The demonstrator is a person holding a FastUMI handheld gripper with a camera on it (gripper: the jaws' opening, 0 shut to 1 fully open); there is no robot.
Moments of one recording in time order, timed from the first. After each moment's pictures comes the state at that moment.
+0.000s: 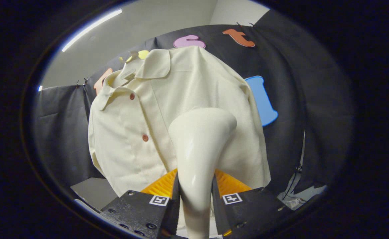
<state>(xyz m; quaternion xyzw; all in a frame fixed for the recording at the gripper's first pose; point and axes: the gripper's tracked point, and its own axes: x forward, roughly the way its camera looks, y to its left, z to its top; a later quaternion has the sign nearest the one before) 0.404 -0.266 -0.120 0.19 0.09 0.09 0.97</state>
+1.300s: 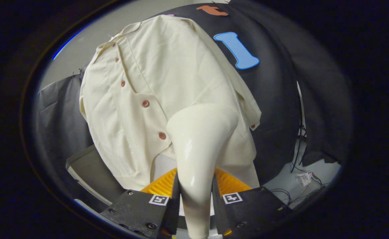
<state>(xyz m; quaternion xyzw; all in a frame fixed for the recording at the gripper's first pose) 0.333 -0.281 -0.341 0.22 0.20 0.10 0.95</state>
